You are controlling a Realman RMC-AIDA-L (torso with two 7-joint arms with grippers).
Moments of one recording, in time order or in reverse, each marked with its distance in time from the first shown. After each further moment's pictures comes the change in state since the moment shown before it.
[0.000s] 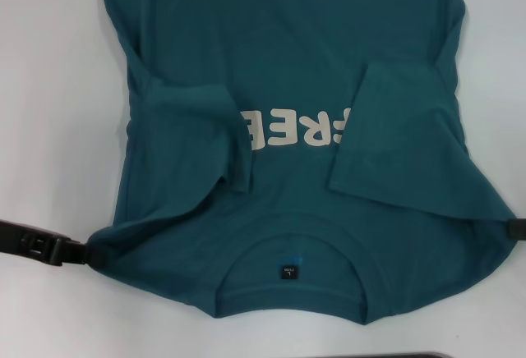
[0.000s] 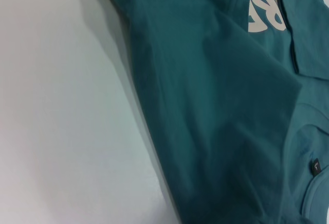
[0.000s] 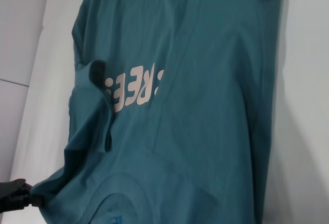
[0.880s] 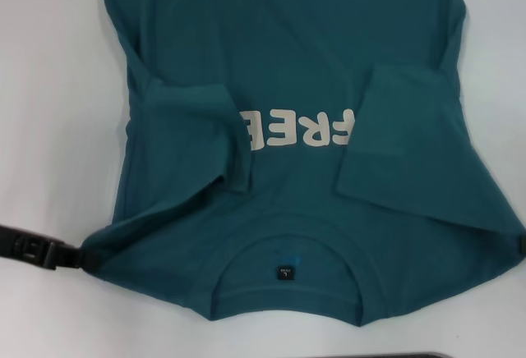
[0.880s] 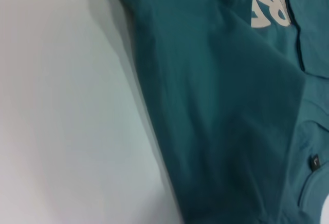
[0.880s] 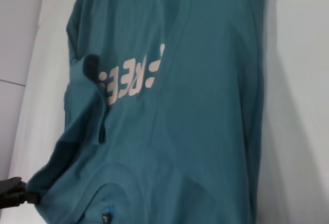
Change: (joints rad) left arm 0.005 0.010 0.000 0.003 0.004 0.010 -0.002; right arm -0.039 -0.001 0.003 0.000 0.002 -0.008 -0.018
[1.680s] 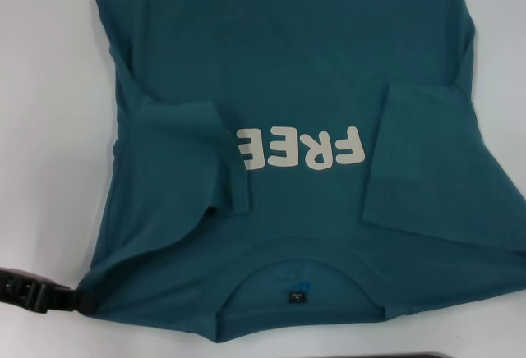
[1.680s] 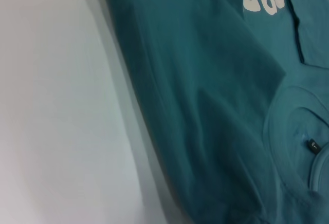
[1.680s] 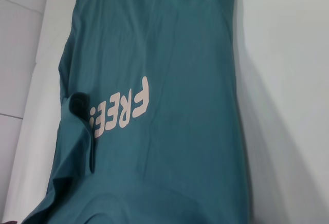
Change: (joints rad) left arm 0.067 -0.005 0.001 0.000 -0.001 0.067 0.024; right arm -0.112 -0.012 0.117 0.009 0.003 -0.026 -0.091
